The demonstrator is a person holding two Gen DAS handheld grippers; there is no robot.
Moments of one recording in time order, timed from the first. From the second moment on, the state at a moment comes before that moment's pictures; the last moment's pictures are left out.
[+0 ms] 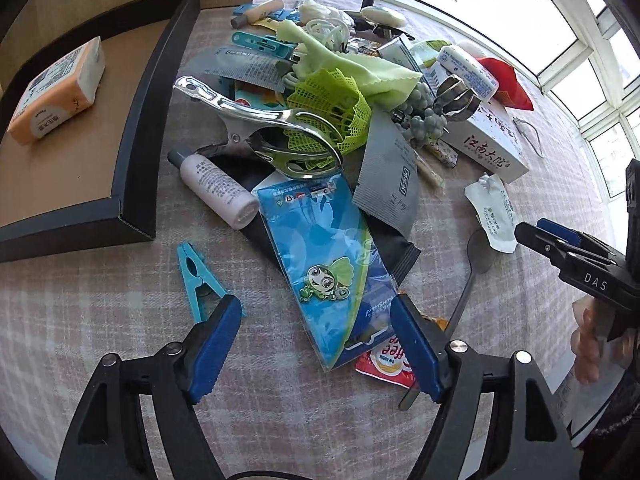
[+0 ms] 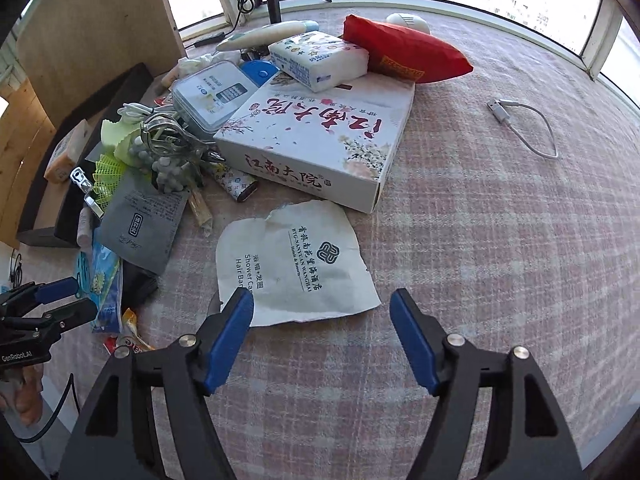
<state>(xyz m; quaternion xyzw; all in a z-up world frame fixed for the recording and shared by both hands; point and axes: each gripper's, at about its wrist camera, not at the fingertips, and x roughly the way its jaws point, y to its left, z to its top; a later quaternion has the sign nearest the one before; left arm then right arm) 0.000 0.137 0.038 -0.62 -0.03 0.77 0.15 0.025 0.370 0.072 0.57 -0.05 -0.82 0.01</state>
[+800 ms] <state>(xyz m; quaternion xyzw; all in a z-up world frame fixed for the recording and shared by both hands) -0.010 0.153 0.026 -0.65 -0.03 0.76 0.08 -0.023 0.335 0.046 0.63 0.03 -0.78 0.06</state>
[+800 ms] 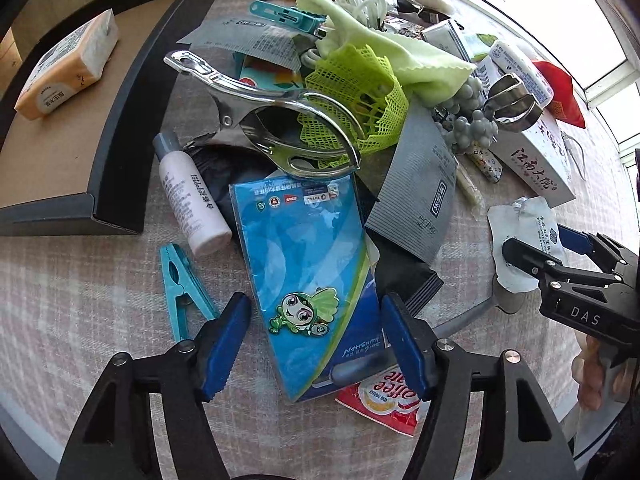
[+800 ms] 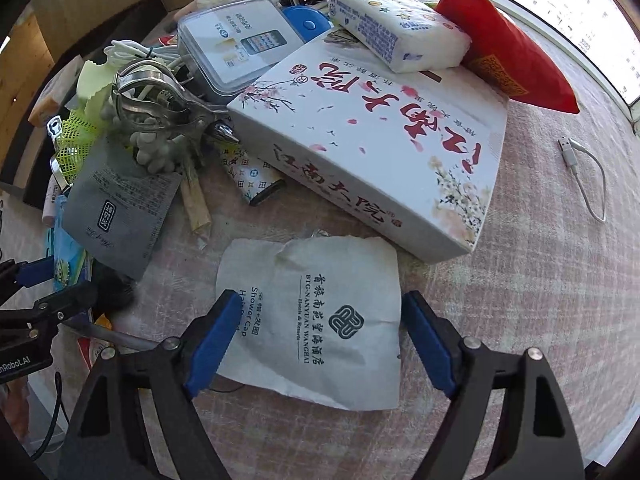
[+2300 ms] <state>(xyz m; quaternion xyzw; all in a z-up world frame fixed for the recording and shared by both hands) 0.041 0.015 0.090 -0.61 -0.09 0.78 0.11 0.028 0.378 0.113 0.56 -0.09 -0.82 0.04</state>
